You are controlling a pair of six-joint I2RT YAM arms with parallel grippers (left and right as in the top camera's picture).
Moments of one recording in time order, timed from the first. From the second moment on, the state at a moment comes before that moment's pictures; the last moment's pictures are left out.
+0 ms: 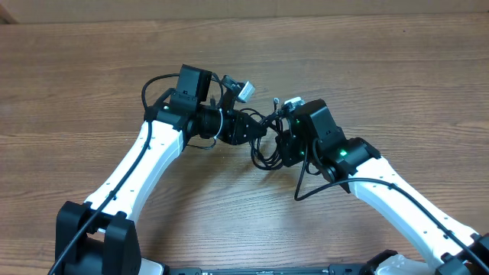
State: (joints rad) left arm -0.32 1.62 1.19 -0.59 0.94 -0.11; right arm 0.54 1.42 0.94 -0.46 -0.10 0.18
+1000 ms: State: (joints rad) left arm -0.33 1.66 1.19 -0.64 0.41 -0.50; right arm 0.35 1.01 0.94 -0.50 -0.50 0.32
